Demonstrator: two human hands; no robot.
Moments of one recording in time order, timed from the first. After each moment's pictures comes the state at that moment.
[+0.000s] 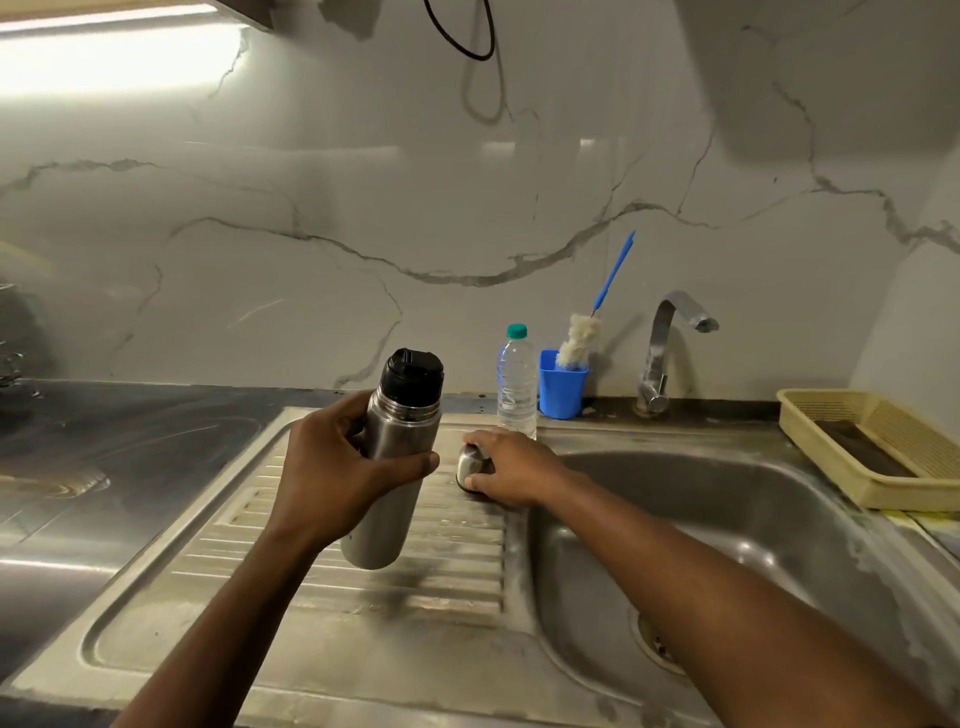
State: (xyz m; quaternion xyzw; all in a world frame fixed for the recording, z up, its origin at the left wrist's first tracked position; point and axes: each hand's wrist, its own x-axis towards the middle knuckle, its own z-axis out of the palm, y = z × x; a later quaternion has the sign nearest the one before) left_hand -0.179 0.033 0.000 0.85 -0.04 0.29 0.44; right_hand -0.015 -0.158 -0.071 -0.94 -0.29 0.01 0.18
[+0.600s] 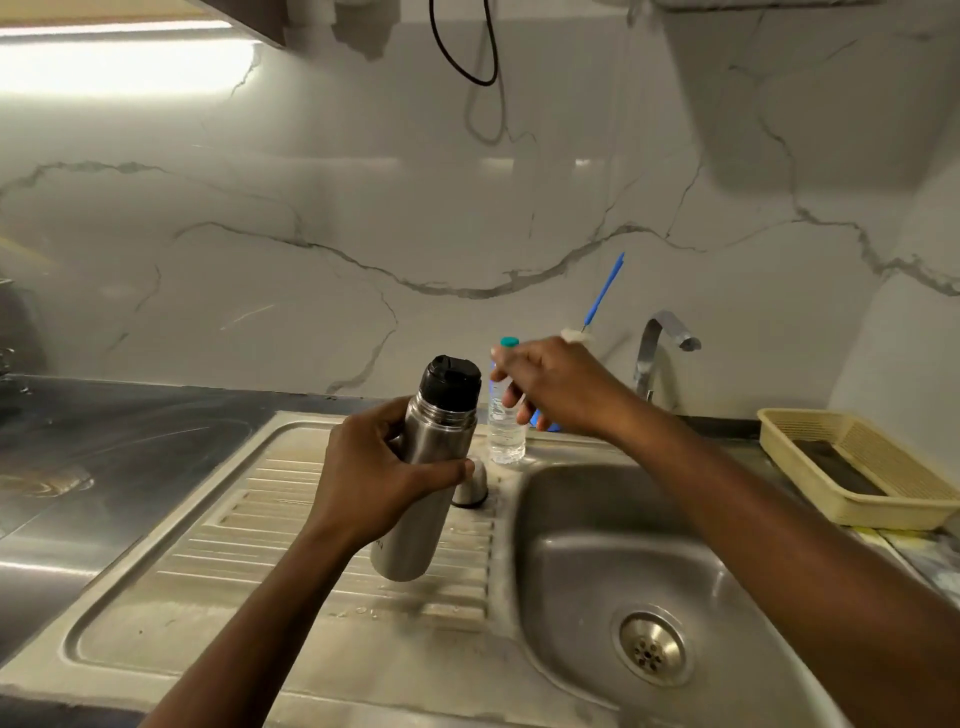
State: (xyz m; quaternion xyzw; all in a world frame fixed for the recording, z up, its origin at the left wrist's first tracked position) left_hand -0.178 -0.007 0.006 0.84 -0.05 0.28 0.46; right_hand -0.078 -0.213 0.074 -0.87 -0.27 -0.04 0.40
